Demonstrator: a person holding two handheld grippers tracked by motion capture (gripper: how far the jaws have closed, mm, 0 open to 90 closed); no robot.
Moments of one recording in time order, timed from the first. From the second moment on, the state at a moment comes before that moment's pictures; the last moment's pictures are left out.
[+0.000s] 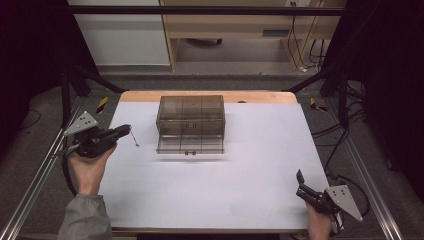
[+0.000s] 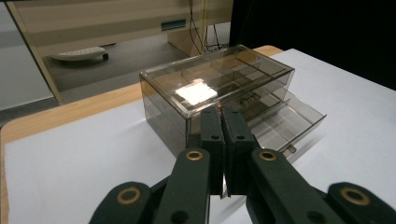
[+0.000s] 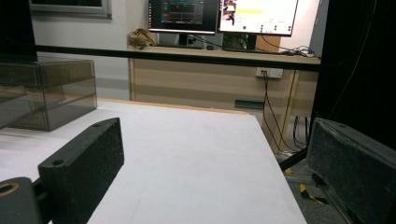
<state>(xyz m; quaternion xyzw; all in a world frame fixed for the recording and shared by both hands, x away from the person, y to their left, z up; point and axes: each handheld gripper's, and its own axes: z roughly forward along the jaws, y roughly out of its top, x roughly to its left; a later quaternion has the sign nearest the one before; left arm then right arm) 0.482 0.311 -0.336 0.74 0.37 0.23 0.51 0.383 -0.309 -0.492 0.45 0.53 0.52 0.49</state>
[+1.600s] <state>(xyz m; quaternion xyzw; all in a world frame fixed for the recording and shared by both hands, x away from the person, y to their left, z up) 0.535 0.191 -0.322 0.76 0.30 0.22 0.54 0.384 -0.309 -0.492 0.45 0.53 0.52 0.49</state>
